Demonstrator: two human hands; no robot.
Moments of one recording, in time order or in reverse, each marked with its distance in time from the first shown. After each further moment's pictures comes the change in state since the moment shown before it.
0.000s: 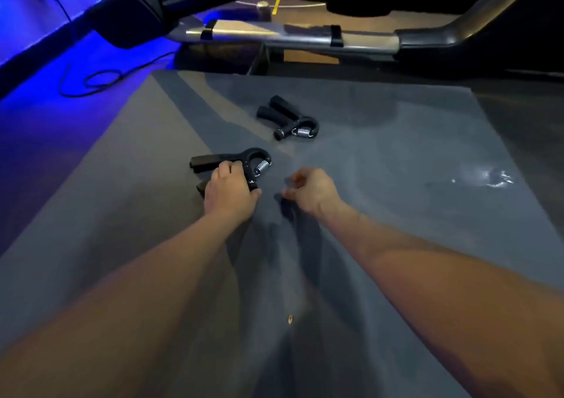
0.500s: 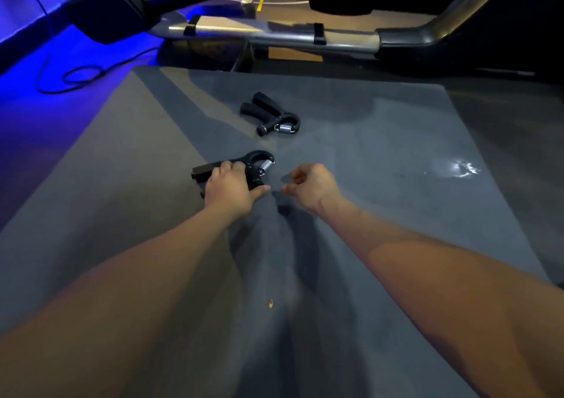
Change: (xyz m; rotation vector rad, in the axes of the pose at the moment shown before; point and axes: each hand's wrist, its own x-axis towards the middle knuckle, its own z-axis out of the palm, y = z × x) left_hand -0.017 0.027 -0.003 -0.044 -0.070 0.029; right_hand -0.021 0.011 -0.028 -0.004 0.034 -0.009
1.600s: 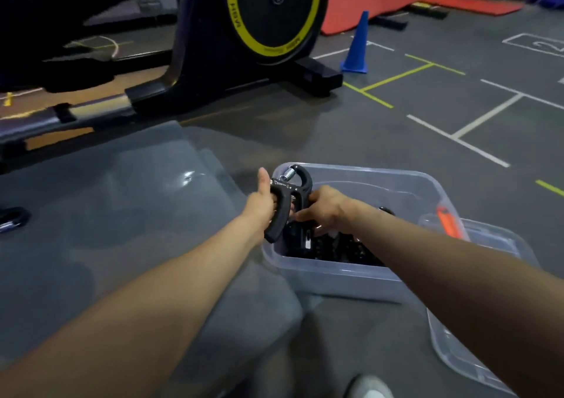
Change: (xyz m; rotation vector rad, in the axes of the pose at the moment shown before) left_hand -0.250 0.438 0.116 -0.921 -0.780 0.098; right_hand -0.261 0.273 -0.349 0.349 0.208 0.479
